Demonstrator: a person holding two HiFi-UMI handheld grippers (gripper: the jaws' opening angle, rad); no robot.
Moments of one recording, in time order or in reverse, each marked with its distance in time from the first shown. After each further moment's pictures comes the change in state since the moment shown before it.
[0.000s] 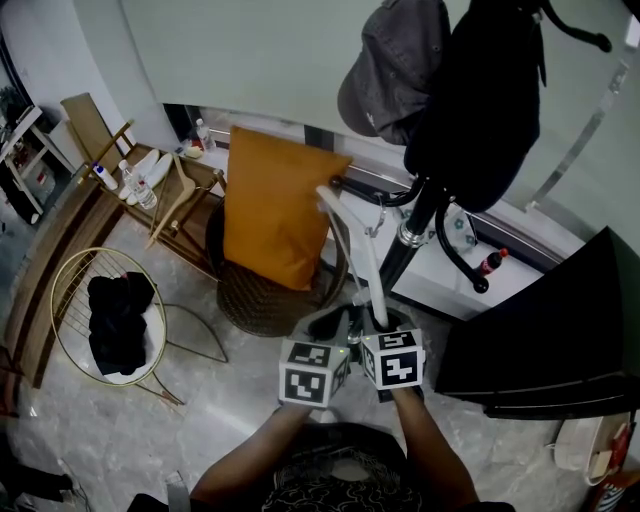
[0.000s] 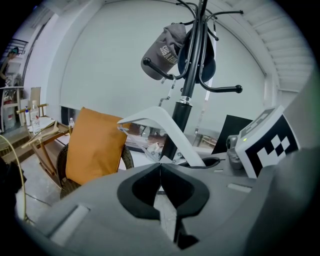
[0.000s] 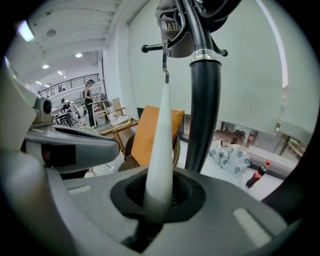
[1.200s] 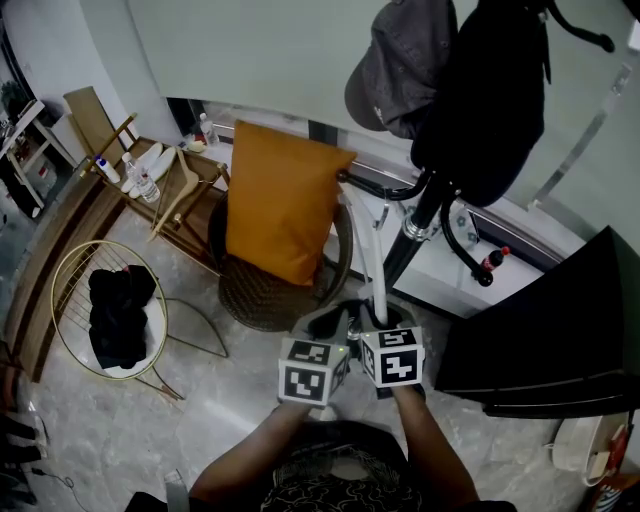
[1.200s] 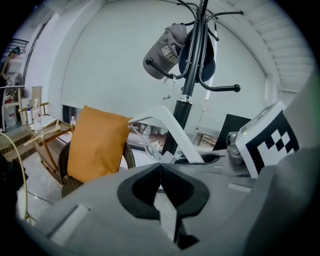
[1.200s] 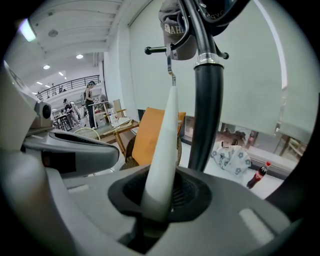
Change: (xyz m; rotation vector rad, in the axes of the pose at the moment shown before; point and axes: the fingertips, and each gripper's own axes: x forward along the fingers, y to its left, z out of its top) left arm -0.008 0.001 -0.012 -0.012 0.018 -0.003; right arm -0.003 0.008 0.000 0.003 -0.020 0.000
